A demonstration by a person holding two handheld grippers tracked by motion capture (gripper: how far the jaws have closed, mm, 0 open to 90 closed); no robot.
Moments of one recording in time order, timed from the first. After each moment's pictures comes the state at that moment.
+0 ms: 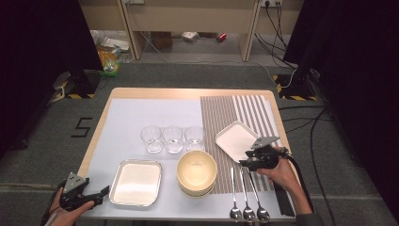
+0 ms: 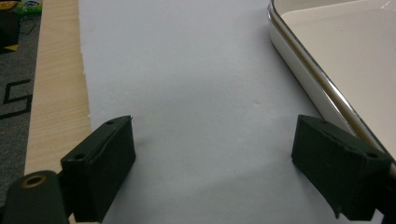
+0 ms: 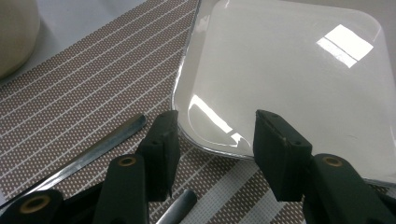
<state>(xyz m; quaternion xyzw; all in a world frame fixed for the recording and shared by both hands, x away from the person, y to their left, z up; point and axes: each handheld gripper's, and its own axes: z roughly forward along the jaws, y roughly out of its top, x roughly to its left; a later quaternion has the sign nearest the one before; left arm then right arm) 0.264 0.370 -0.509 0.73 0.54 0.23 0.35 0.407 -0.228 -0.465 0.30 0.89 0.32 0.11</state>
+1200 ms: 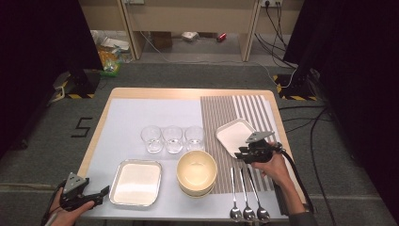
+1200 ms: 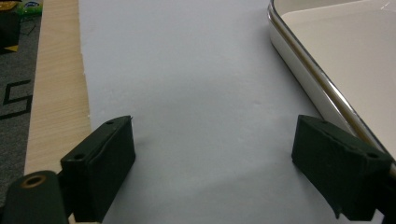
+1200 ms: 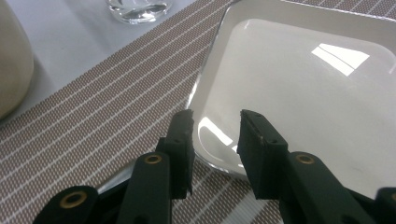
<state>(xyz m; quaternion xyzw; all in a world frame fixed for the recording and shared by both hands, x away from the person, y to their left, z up) 0.264 0.370 -0.509 0.73 0.54 0.23 0.35 0.420 -0.215 -0.459 0.31 0.88 0.34 0.11</state>
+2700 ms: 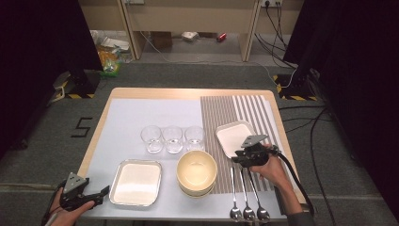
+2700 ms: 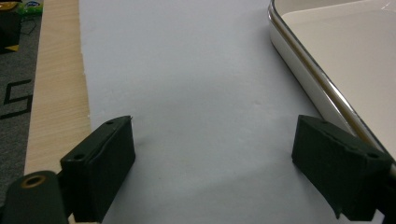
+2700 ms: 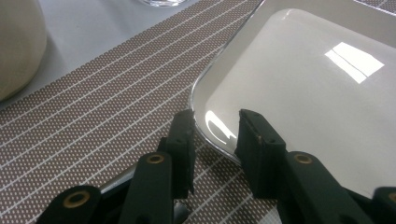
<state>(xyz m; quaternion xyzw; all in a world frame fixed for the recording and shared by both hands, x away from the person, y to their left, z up) 0.264 0.370 -0.509 0.73 0.54 0.23 0.35 0.417 -0.202 -0.470 0.27 0.90 0.33 0.11</state>
